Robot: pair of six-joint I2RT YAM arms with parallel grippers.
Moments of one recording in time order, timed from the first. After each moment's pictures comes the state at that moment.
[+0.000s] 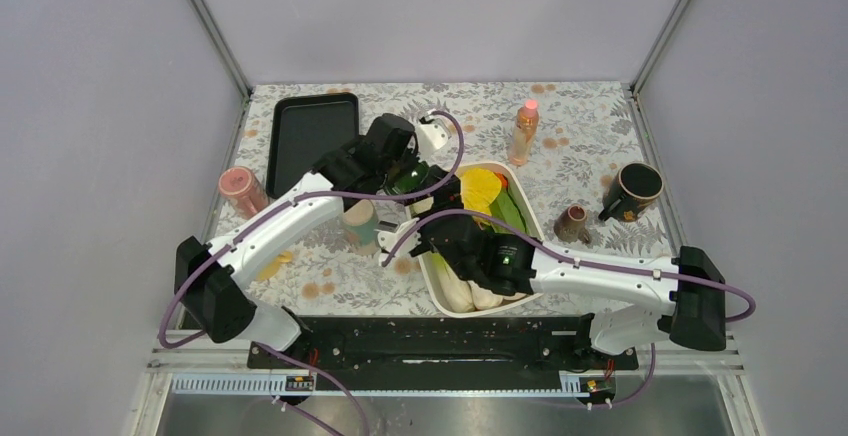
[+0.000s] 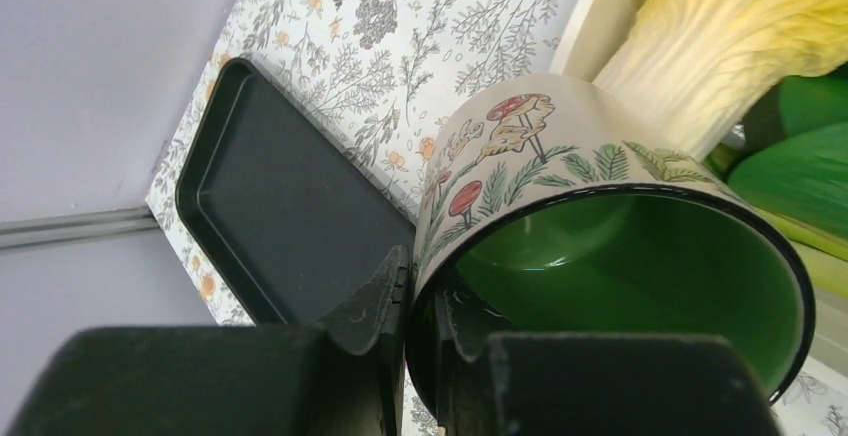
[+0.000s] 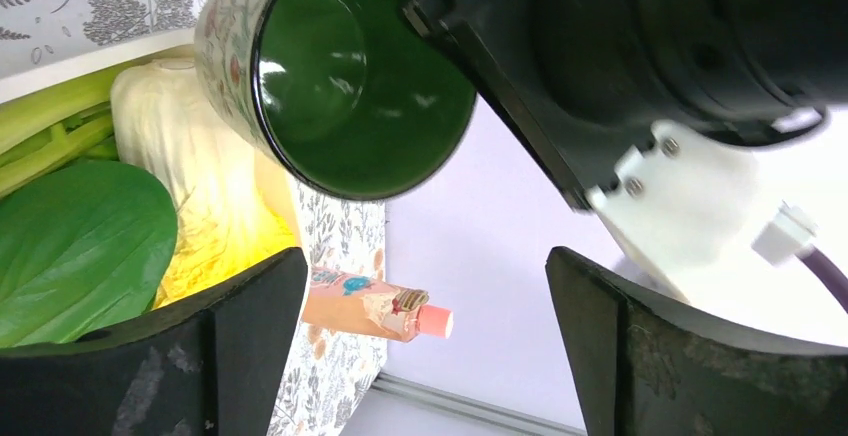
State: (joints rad) left arm -0.75 1.43 1.35 -0.60 -0.32 0.43; right arm 1.26 1.35 1.05 -0.07 0.69 -1.16
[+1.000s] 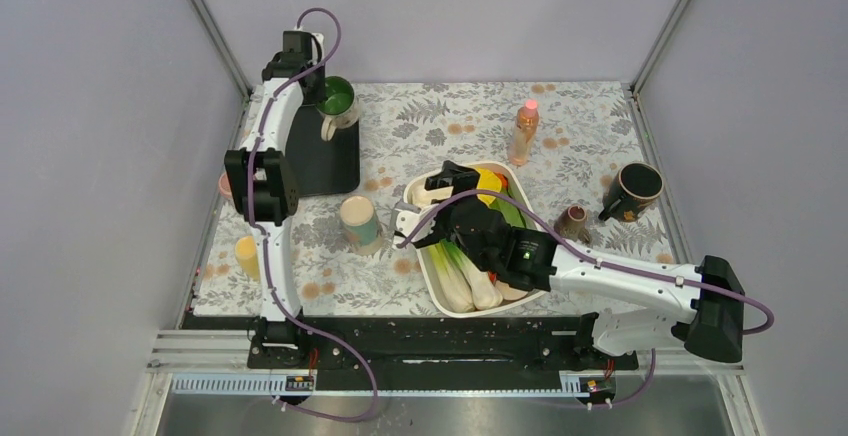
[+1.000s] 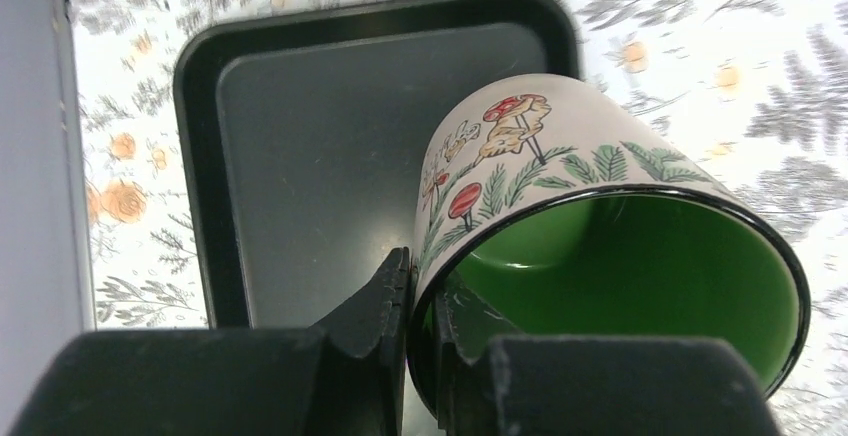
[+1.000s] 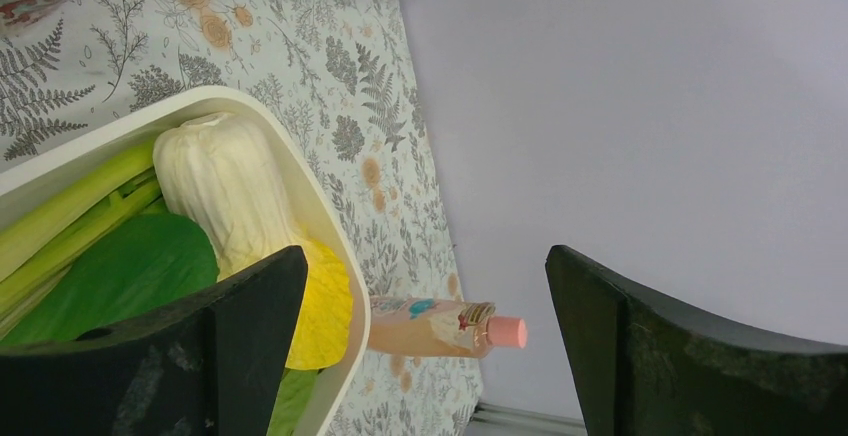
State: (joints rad) left arm -0.04 2.26 2.24 -0.74 -0.05 0.03; right arm 1.19 1.24 0.98 0.00 0.56 -0.98
